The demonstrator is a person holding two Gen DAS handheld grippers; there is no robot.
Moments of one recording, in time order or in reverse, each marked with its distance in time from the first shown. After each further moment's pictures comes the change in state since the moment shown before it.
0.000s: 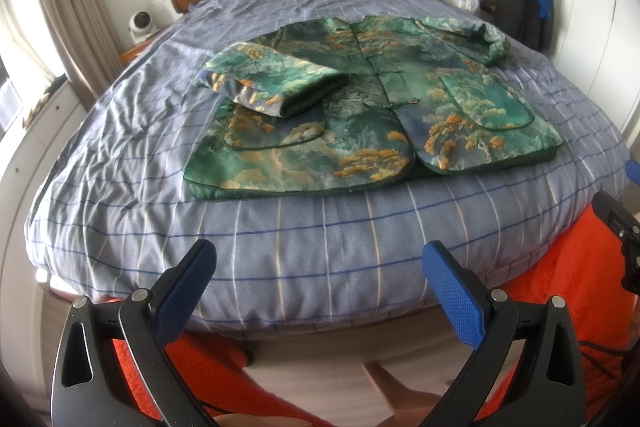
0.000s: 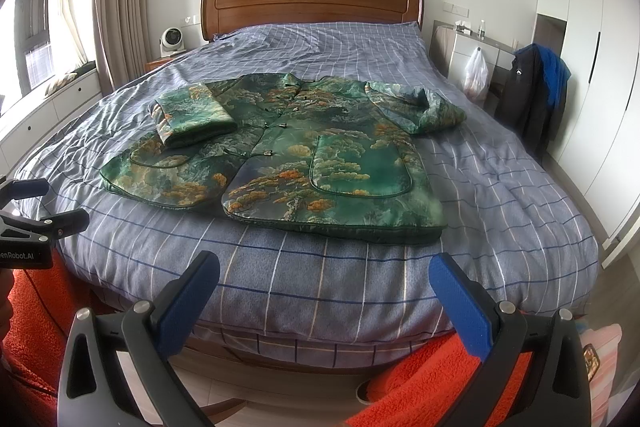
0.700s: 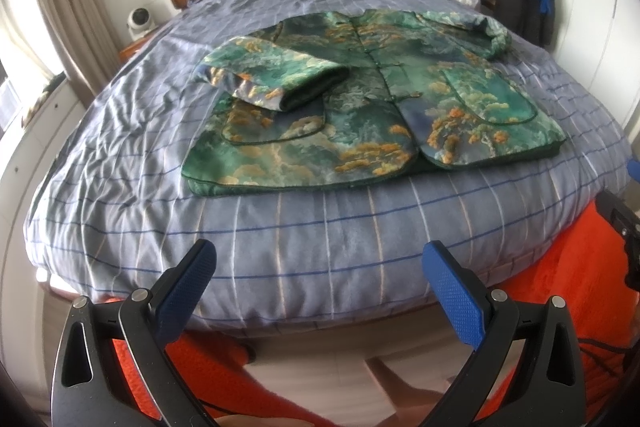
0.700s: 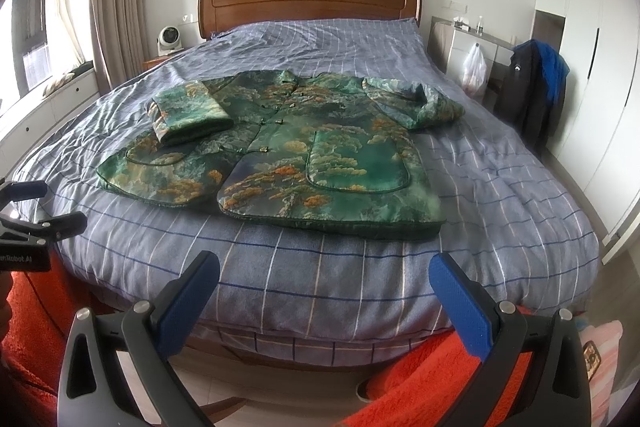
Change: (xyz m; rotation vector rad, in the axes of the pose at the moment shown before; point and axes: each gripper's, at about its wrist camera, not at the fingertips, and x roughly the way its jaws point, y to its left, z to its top) left arm 0.007 0.001 -0.001 0.001 0.026 0.005; right arm 0.005 -0.002 -0.002 0.006 0.015 0.001
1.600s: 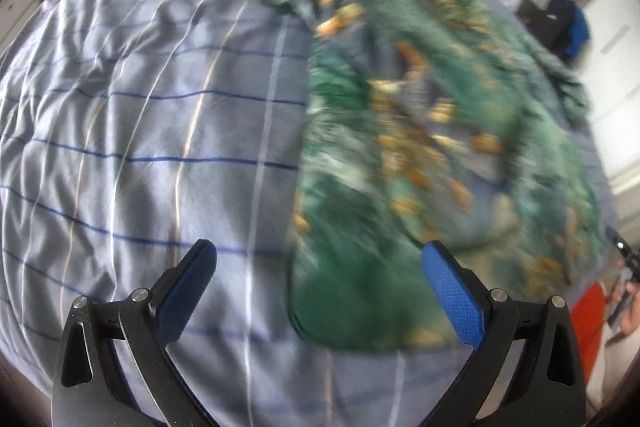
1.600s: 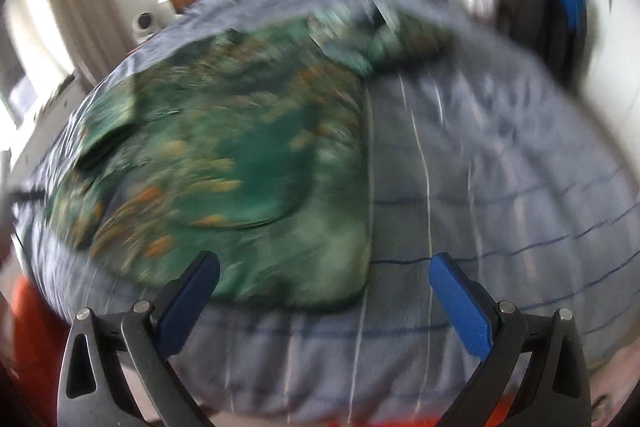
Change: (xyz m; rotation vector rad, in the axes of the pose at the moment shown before) left arm 0.216 0.198 0.088 -0.238 0.290 -0.233; right arm 0.171 -0.167 0.047 0.184 0.250 0.137
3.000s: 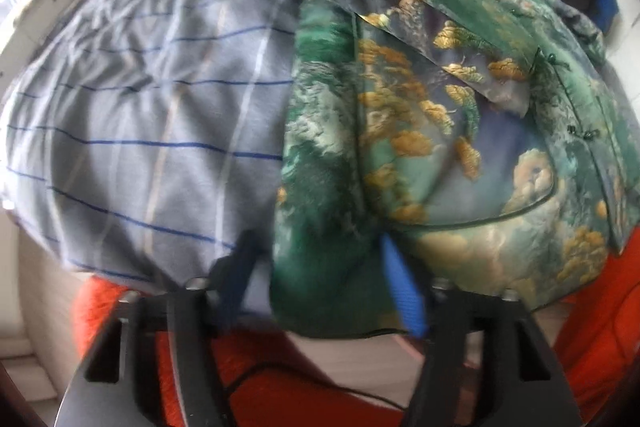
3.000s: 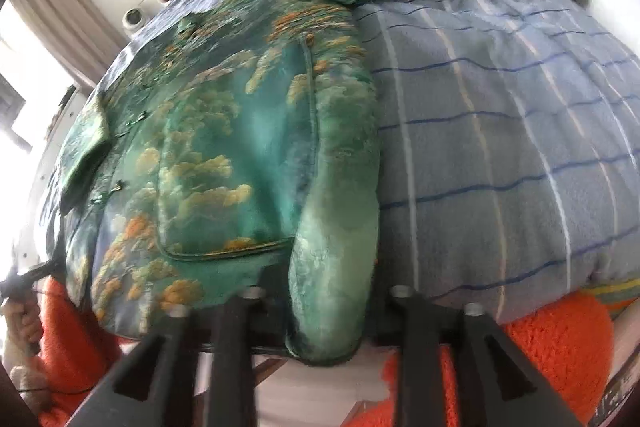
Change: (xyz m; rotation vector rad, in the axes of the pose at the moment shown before) left arm -0.034 -0.045 -0.091 0.063 -0.010 0.178; right arm 0.019 0.015 -0.028 0.115 0.123 0.055
